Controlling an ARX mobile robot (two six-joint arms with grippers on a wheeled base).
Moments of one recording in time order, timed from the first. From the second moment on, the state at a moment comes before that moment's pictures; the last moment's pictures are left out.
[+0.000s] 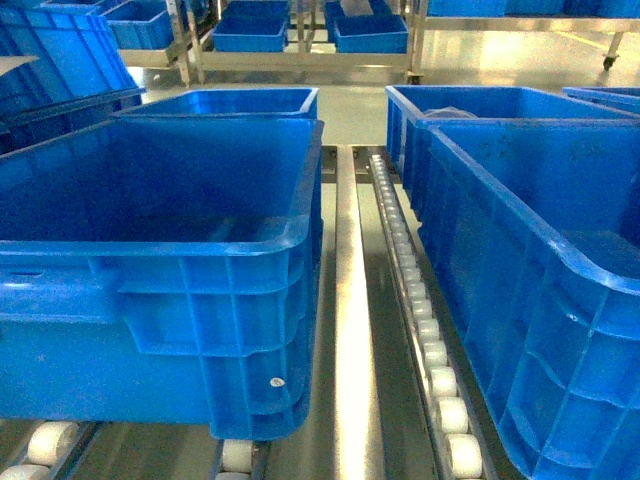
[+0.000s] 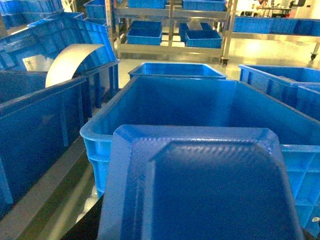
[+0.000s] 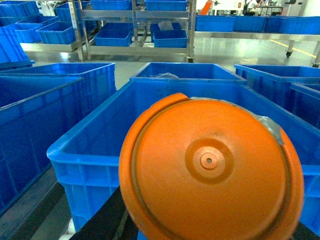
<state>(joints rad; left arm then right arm) 0.00 0.01 0.01 -0.01 0.00 0.00 0.00 0.01 0.01 -0.01 0.00 0.01</state>
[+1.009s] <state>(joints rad) -0.08 1.38 0.57 0.91 -0.10 0.00 0.10 1.20 0.51 0.75 0.02 -0.08</state>
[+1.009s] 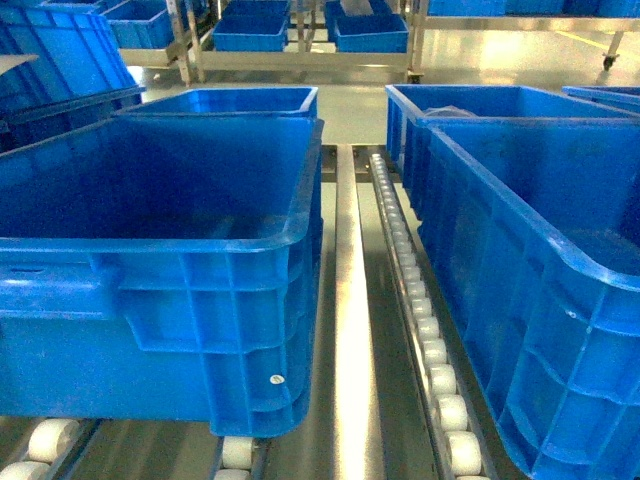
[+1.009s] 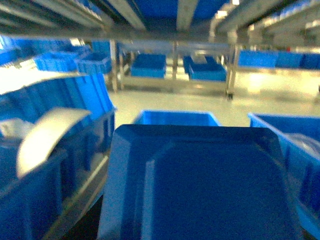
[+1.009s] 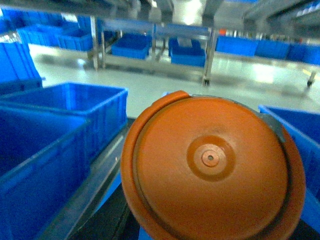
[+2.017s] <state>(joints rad) -0.08 1.34 0.42 0.92 -0.09 -0.02 0.02 1.32 0.41 0.91 0.01 -0.02</state>
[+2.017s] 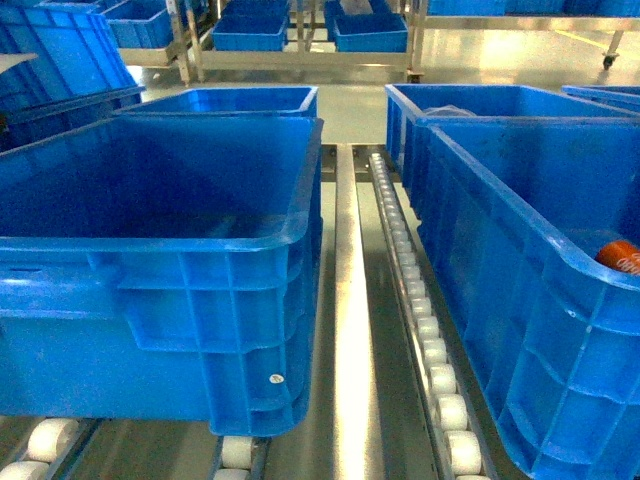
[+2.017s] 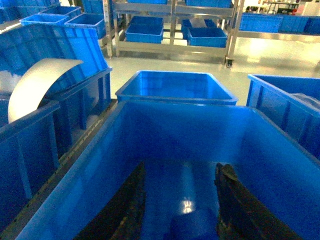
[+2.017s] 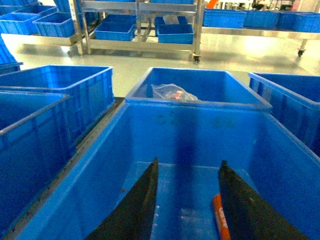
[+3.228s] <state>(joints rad) 0.00 0.64 0.01 0.62 0.00 -0.01 0.00 0.63 0.01 0.61 0.00 -0.01</state>
